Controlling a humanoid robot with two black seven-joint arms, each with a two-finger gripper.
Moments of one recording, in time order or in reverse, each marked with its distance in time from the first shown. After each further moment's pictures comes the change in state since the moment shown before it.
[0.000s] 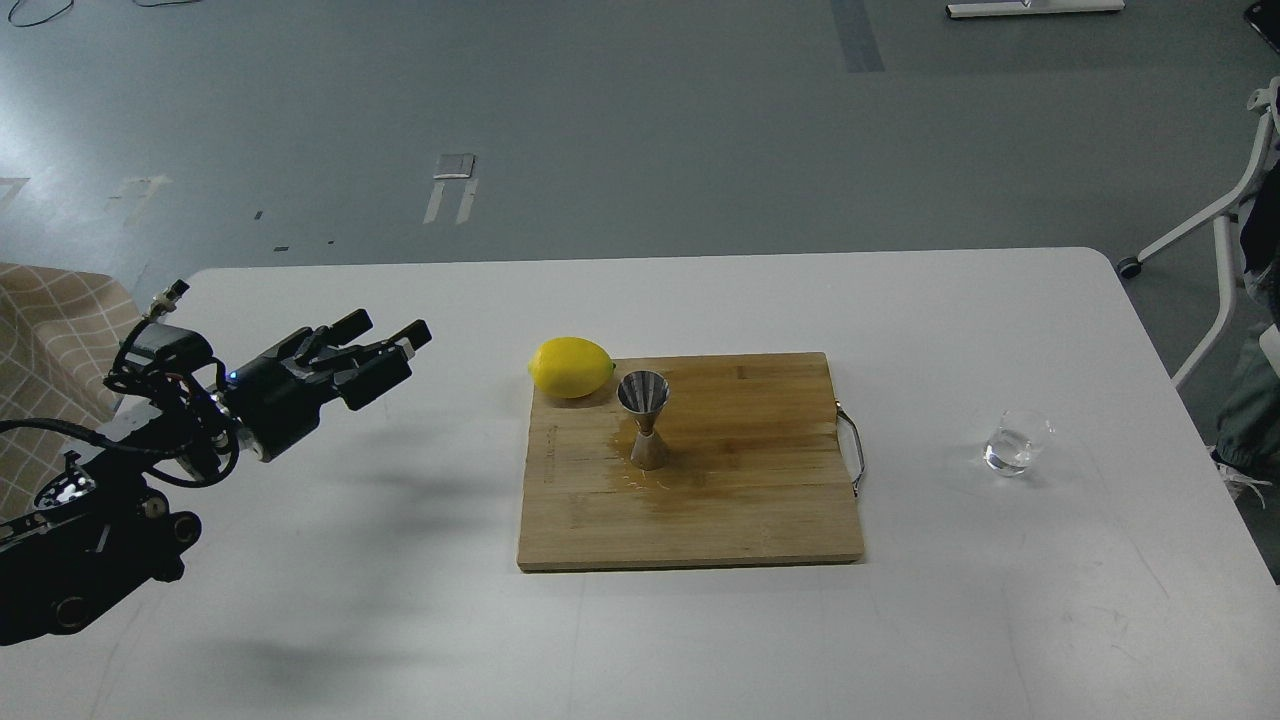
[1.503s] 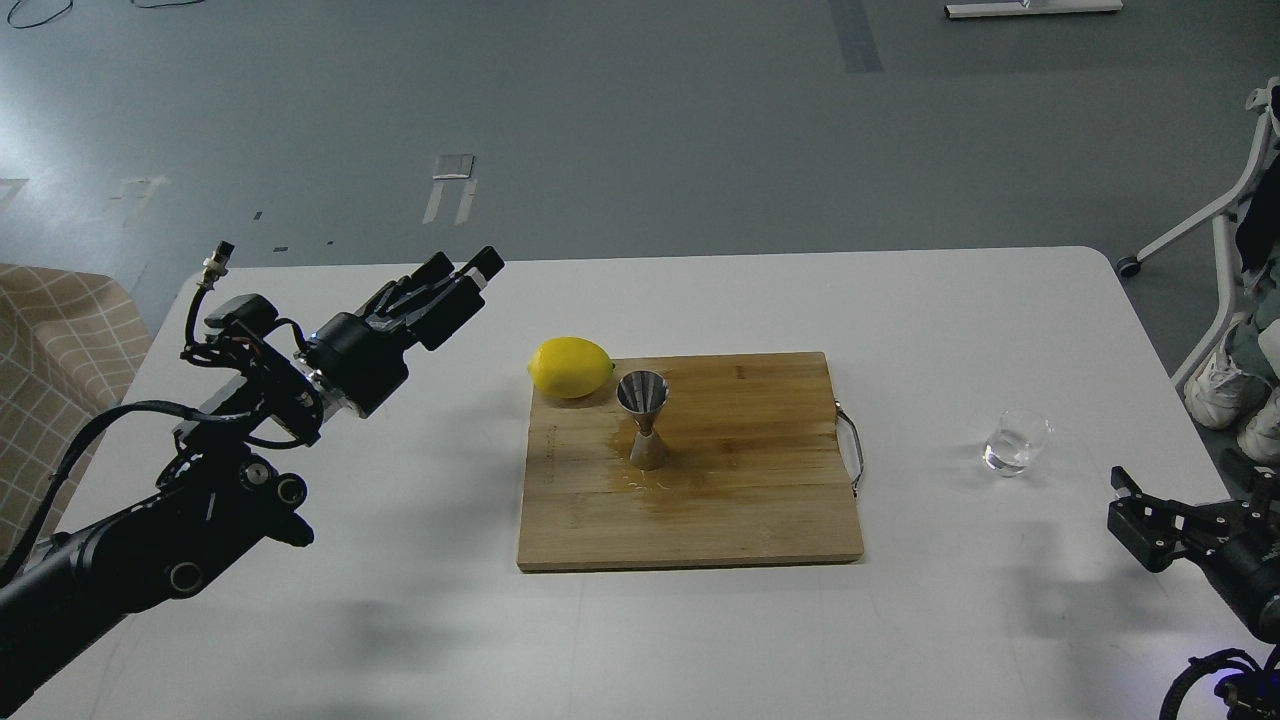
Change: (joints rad) left arm 0.005 -0.190 -0.129 -0.003 -0.039 0.002 0.000; right arm -1.114 0.401 0.498 0.673 0.157 -0.301 -0.112
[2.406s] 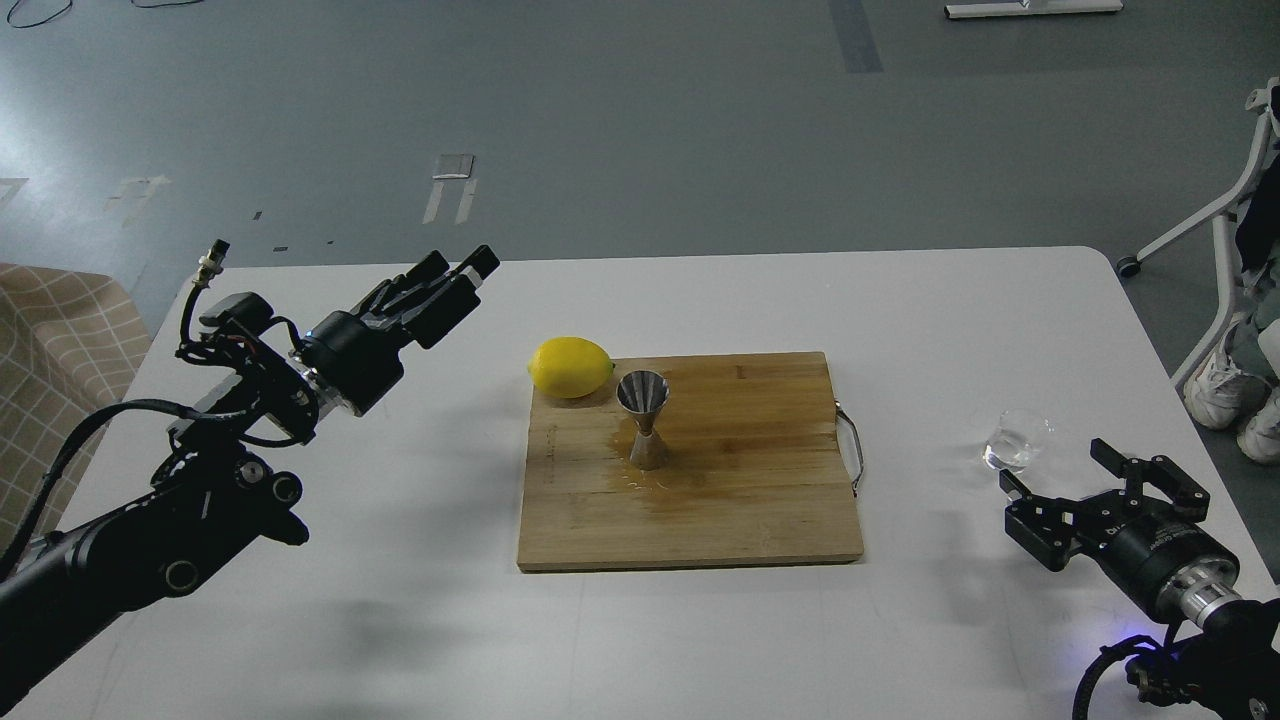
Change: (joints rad) left arm -0.005 0.008 -0.001 0.003 0.000 -0.001 0.000; right arm 0.133 0.086 -0.078 -0.074 -0.101 -0.001 -0.146
